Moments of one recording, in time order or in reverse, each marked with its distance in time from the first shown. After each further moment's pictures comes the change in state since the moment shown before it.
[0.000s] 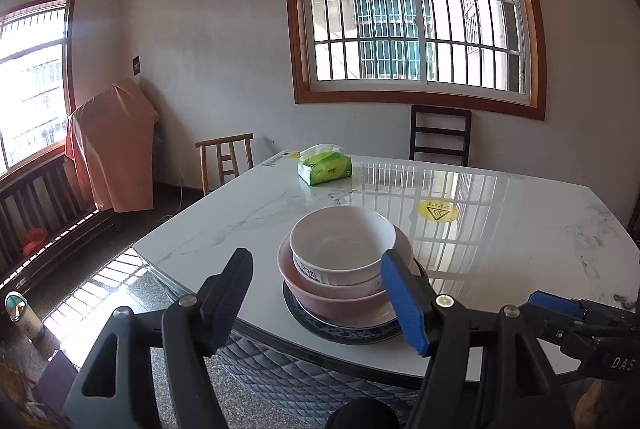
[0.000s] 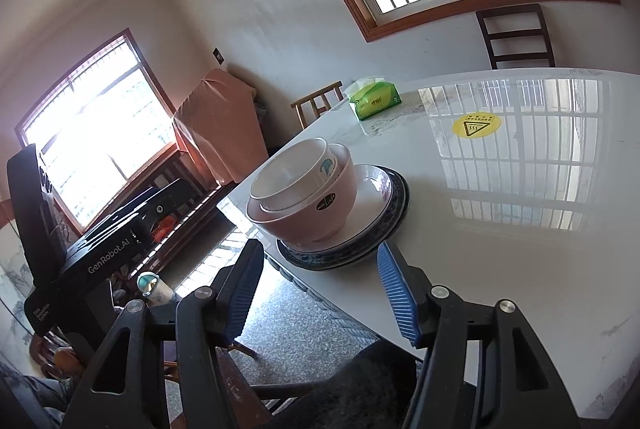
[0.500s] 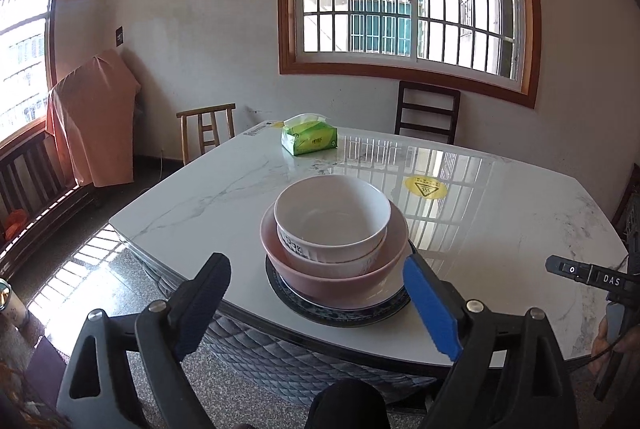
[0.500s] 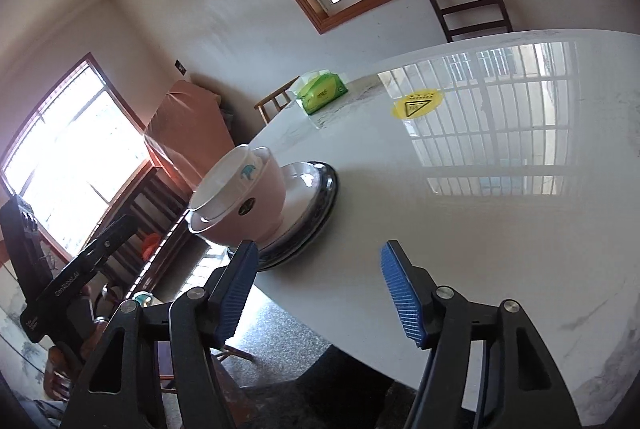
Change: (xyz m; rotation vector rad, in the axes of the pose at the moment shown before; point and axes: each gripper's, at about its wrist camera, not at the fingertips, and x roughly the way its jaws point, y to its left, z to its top) left arm 0.024 0.008 -0.009 -0.032 0.108 -0.066; right arm -0.011 -0.079 0.008 0.138 0.030 -0.127
